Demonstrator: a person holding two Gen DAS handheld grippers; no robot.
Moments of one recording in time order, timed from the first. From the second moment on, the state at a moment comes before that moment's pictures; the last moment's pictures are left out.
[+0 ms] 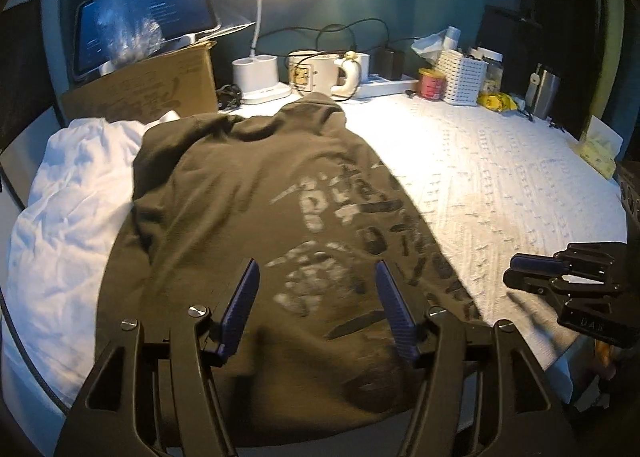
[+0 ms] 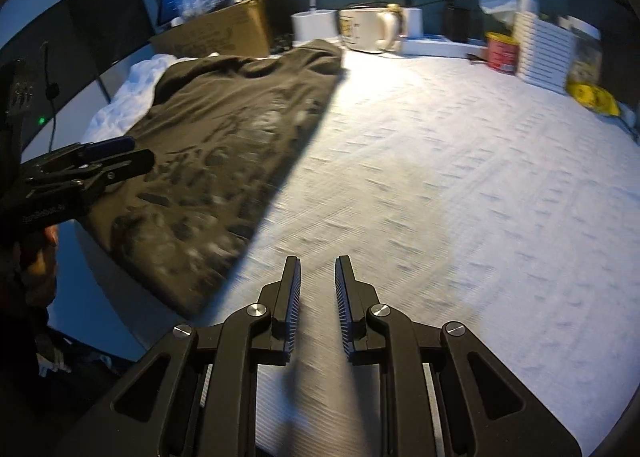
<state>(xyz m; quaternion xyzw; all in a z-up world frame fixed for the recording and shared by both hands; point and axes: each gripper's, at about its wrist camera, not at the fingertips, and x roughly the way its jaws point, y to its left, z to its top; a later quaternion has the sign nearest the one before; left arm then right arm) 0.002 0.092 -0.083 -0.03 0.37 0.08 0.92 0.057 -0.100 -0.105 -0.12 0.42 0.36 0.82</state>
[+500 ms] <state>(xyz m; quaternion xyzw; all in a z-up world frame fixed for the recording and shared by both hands) 0.016 0.048 -0.068 -0.02 0.36 0.05 0.93 0.060 -0.171 -0.081 -0.11 0.39 0.29 0.87</state>
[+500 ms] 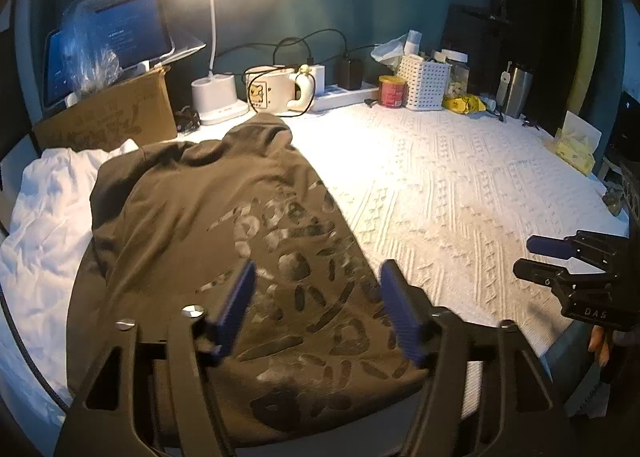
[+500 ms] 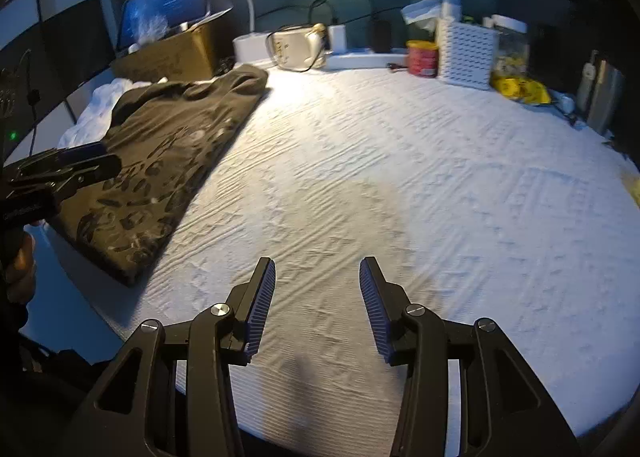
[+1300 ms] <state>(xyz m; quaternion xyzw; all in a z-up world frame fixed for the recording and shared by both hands) 0.009 0.013 0.023 0.02 0.19 0.02 0.98 0.054 -0.223 0.027 -0.09 0.27 0.22 0.93</state>
